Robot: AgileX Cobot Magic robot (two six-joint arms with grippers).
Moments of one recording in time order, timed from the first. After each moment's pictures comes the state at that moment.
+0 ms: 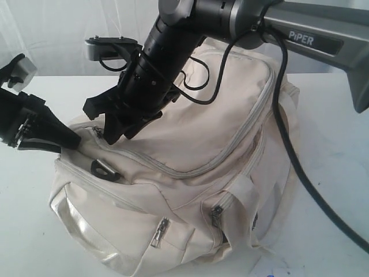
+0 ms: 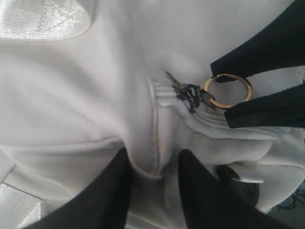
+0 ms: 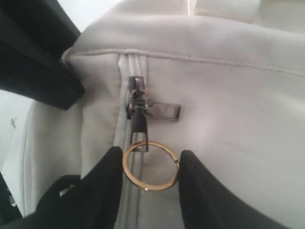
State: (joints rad) left arm 0.05 1.64 -1.05 -0.98 1.22 0.89; right arm 0.81 2.07 -1.91 0.47 1.17 -0.27
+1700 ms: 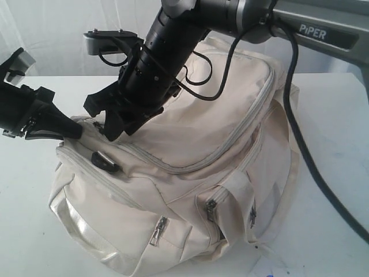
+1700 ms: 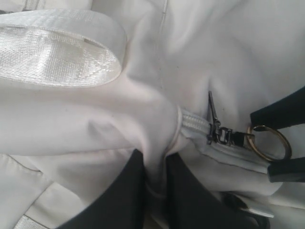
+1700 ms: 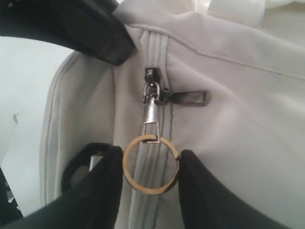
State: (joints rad) left arm 0.05 1.64 -1.05 -1.03 1.08 0.86; right arm 0.81 2.04 -1.90 0.47 1.18 -0.30
